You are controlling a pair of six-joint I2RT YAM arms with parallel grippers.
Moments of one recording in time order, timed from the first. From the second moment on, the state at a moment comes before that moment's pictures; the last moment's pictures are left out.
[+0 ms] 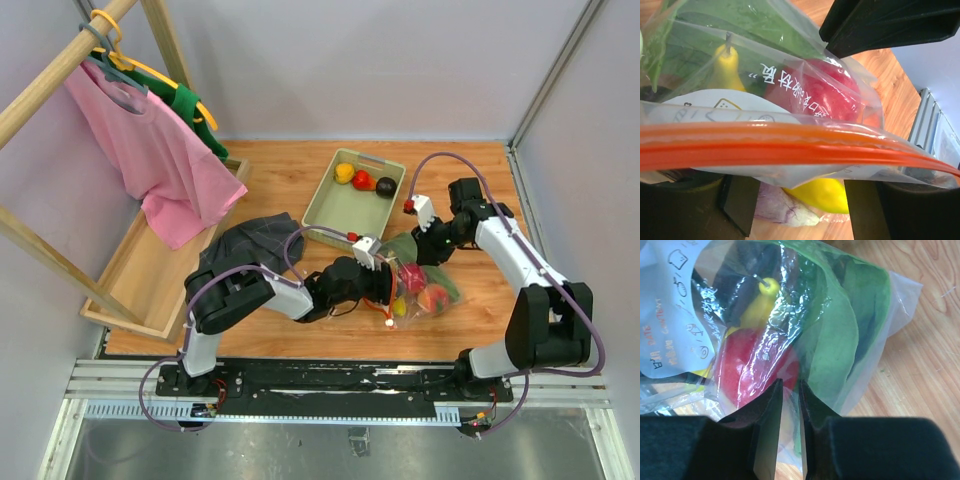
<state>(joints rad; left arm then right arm) -1.07 1.96 0.85 0.85 -0.03 -0.65 0.11 1.44 1.05 -0.84 -0.50 -0.71</state>
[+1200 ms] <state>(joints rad) -1.06 1.88 0.66 1.32 0.15 -0.61 0.12 1.20 1.04 -0.96 -0.57 -0.66</state>
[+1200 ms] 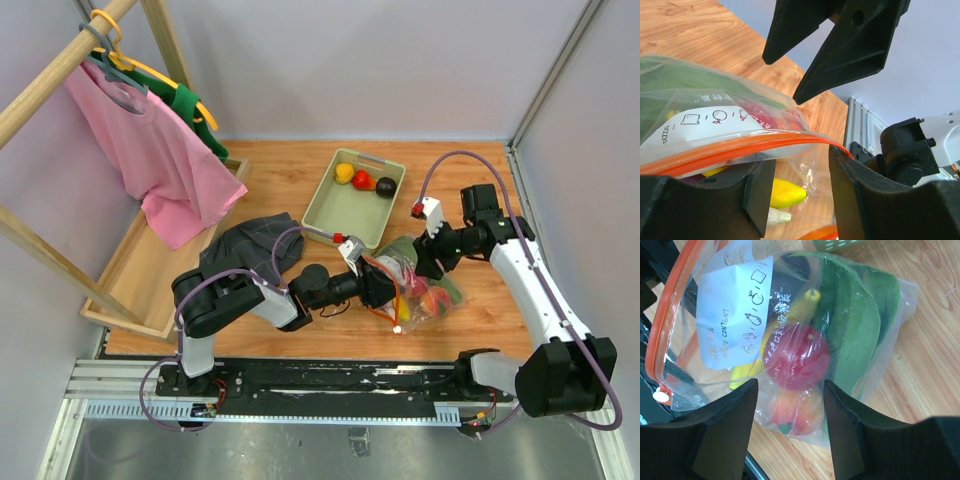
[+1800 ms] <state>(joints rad) -1.06 1.88 0.67 1.33 0.18 -0.61 0.12 1.33 1.00 -0.96 -0.59 -0.63</state>
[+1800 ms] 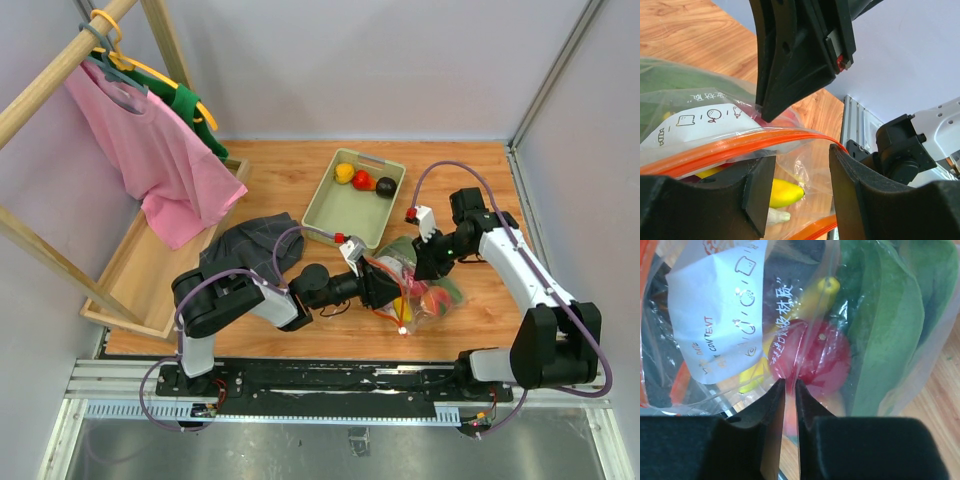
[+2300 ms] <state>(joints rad) -1.08 1.88 0.65 1.26 0.10 -0.52 0.09 1.21 0.97 -0.94 -0.59 -0.62</state>
